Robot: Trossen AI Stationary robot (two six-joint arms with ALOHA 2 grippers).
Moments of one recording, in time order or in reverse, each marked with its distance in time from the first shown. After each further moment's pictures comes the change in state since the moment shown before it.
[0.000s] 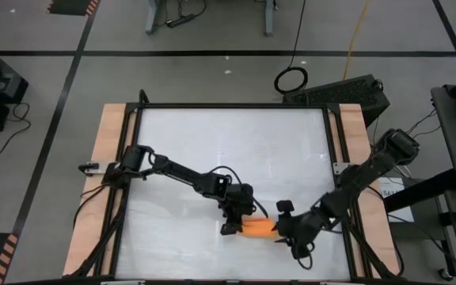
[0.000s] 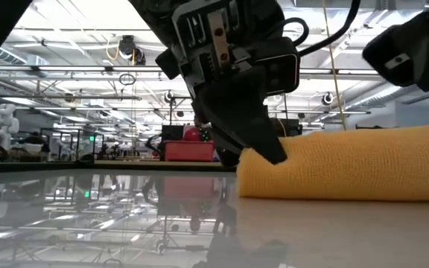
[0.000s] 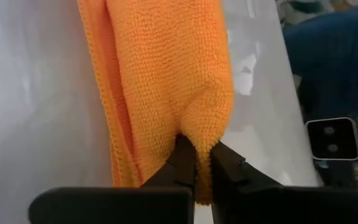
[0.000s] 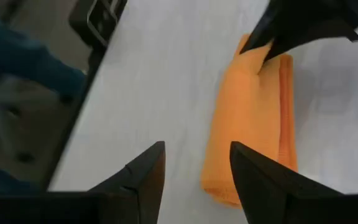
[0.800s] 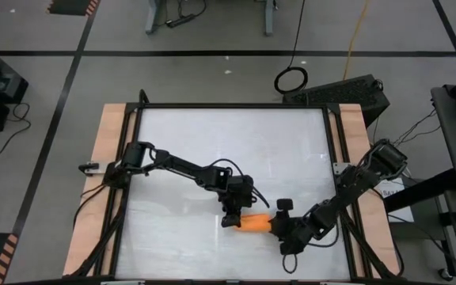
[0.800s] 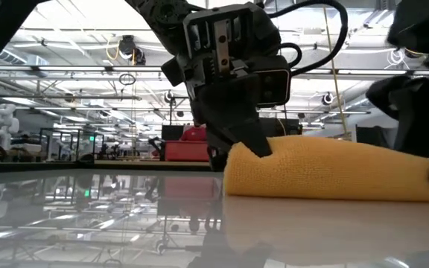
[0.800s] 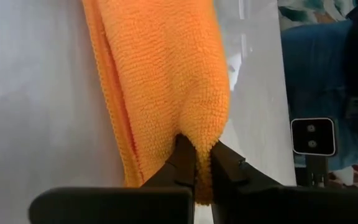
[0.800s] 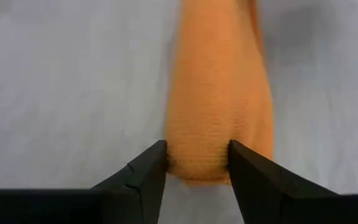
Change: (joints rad) left arm 0.060 0.000 0.000 -0.060 0.108 -0.053; right arm 0.040 0.223 0.000 -0.018 0.249 0.115
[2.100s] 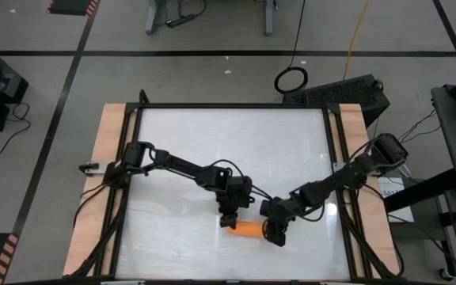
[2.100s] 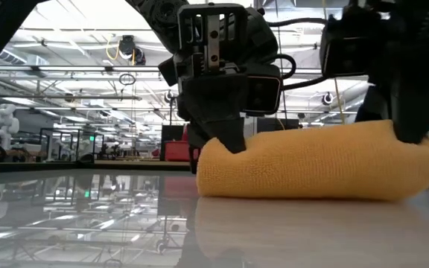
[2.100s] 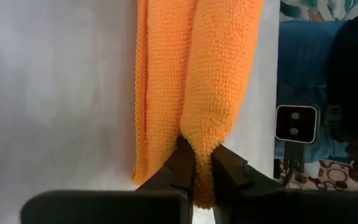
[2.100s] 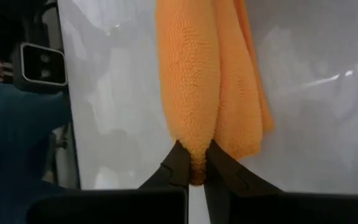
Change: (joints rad) left arm -0.002 -0.002 0.002 -0.103 0.073 -0.074; right arm -0.270 -0.072 -0.002 0.105 -0.590 0.315
